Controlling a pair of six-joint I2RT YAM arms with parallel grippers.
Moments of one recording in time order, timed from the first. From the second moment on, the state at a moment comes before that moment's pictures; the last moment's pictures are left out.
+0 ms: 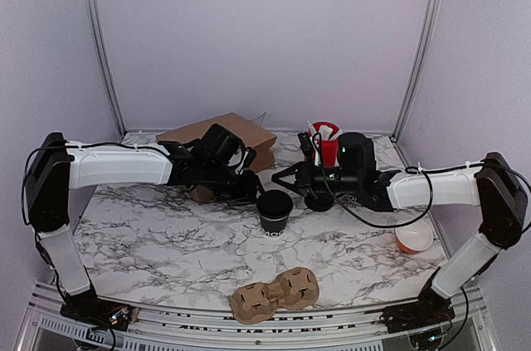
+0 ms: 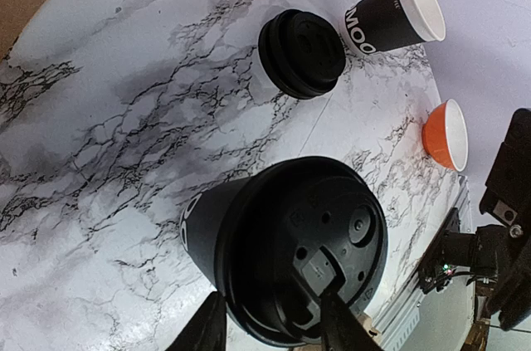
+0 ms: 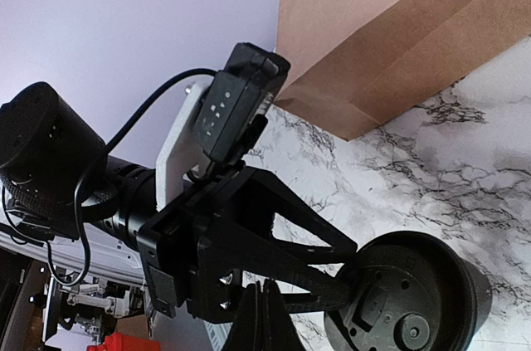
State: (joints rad) left arm -0.86 1.81 1.33 -0.33 0.27 -0.67; right arm 0.70 1.56 0.86 0.43 -0.57 0.88
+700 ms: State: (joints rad) left arm -0.86 1.82 1.33 -0.34 0.26 -0.68; right arm 0.66 1.64 0.89 0.25 -0.55 0.89
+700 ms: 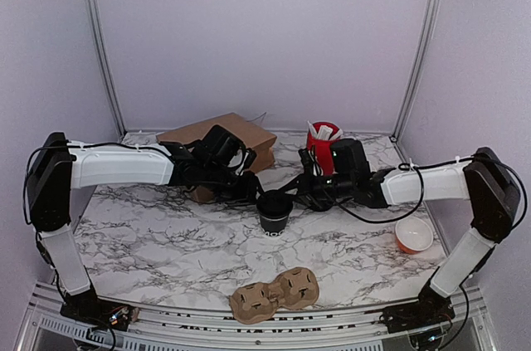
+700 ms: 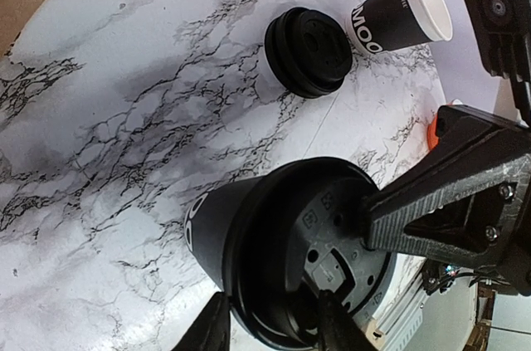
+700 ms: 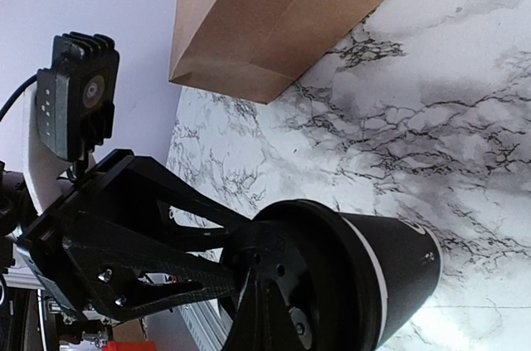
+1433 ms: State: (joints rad) left arm -0.86 1.82 1.33 -0.34 0.26 -0.67; right arm 0.66 1.66 0.85 0.32 -0.59 0.89
